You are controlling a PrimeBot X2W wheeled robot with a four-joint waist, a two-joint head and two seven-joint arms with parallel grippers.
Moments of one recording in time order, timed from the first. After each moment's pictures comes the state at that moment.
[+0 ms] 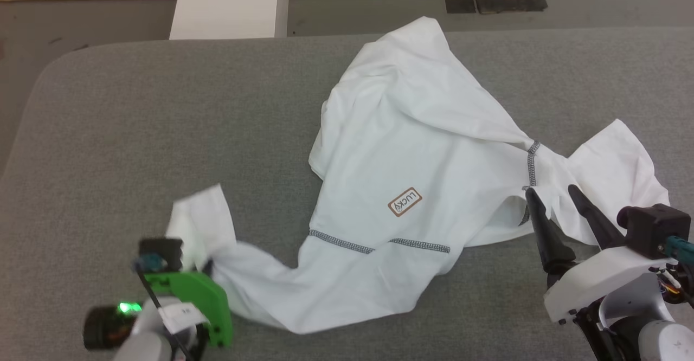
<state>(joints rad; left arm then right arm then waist) -0.07 0.29 -0.24 0.12 -0.40 0.16 0.36 0.00 -0.05 -0.04 -0.19 0.22 0.13 0.26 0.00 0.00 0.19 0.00</state>
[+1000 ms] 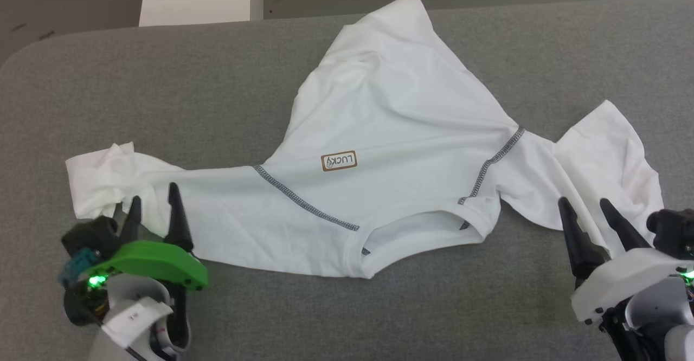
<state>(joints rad) -0.24 0.21 -0.04 0.34 -0.53 0.08 -0.16 -0.01 -0.05 -0.13 -0.14 0.23 0.13 0.30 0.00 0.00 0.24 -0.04</state>
